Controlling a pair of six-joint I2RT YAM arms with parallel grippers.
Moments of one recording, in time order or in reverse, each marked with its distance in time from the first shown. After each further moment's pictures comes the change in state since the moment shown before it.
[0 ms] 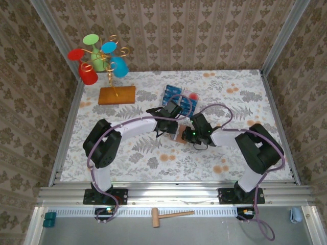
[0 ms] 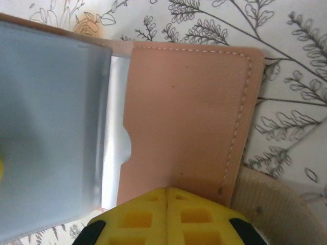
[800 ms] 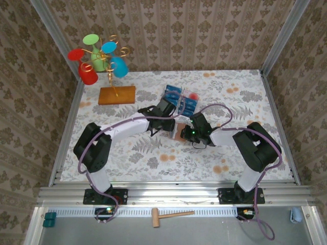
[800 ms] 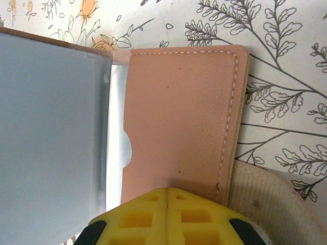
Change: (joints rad) left arm 0.046 -0.111 -0.070 0.030 -0.008 0.005; right arm -0.003 0.028 -0.006 0.077 0.001 0.019
